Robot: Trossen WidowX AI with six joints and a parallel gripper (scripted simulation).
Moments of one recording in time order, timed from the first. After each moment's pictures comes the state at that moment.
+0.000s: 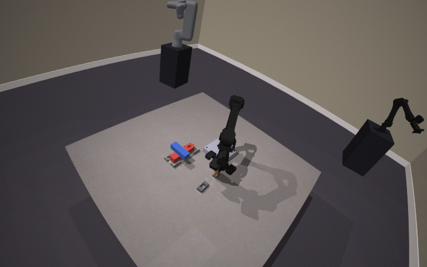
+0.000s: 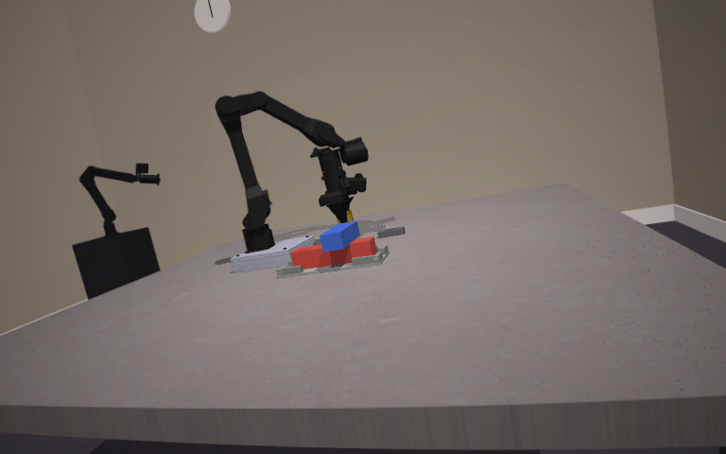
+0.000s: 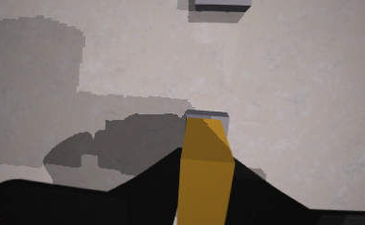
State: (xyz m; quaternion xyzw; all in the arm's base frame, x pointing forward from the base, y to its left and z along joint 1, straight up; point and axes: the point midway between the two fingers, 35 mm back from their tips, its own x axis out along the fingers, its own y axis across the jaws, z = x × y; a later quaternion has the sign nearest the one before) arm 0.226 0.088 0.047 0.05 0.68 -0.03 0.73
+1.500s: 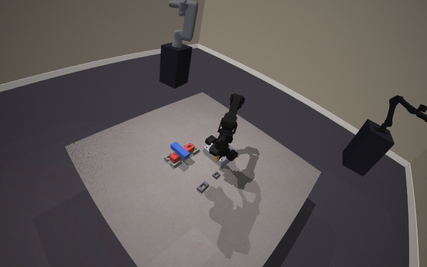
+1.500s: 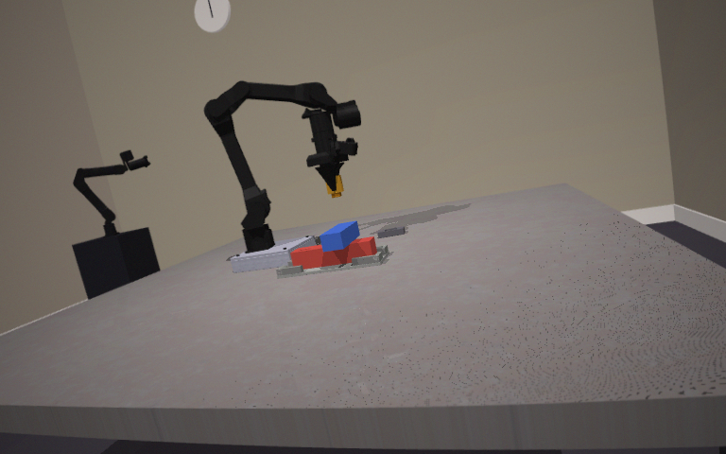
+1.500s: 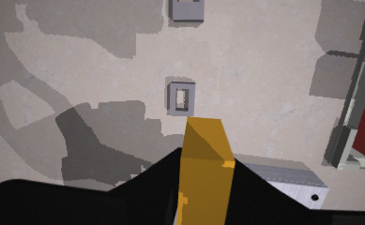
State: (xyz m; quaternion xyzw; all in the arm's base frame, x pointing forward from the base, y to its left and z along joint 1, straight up) arm 0.219 0.064 0.148 0.05 0.70 -0.04 0.71
